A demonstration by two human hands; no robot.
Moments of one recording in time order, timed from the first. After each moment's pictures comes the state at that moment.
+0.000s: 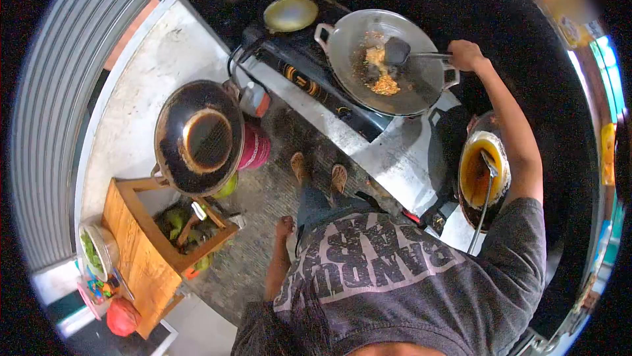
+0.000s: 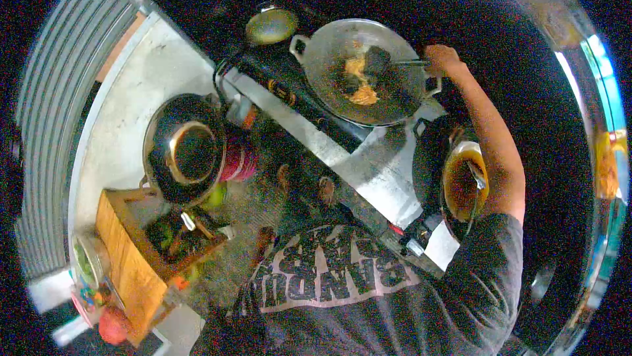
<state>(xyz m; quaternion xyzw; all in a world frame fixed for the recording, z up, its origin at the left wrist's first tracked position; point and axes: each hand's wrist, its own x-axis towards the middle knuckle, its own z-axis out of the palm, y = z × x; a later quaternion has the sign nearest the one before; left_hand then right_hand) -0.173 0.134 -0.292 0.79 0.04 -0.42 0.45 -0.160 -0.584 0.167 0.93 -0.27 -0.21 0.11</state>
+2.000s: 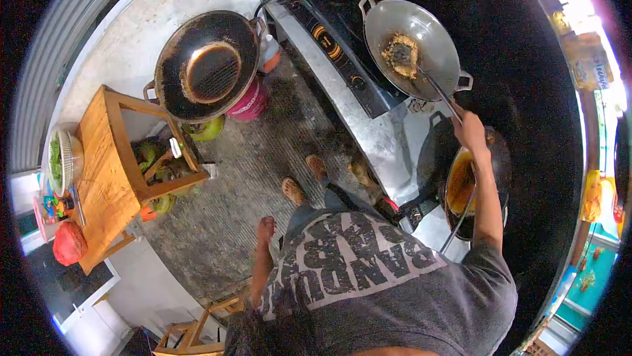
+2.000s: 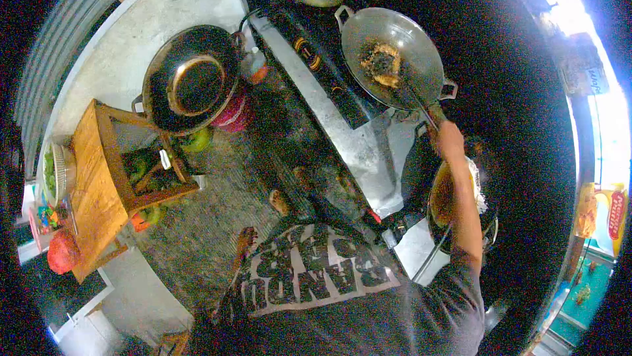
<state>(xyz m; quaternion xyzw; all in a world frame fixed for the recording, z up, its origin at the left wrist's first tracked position) -0.342 0.210 -0.228 0.70 0.22 -0.37 0.56 -0.299 -0.435 0.126 0.96 -0.27 -0.05 -0.04</state>
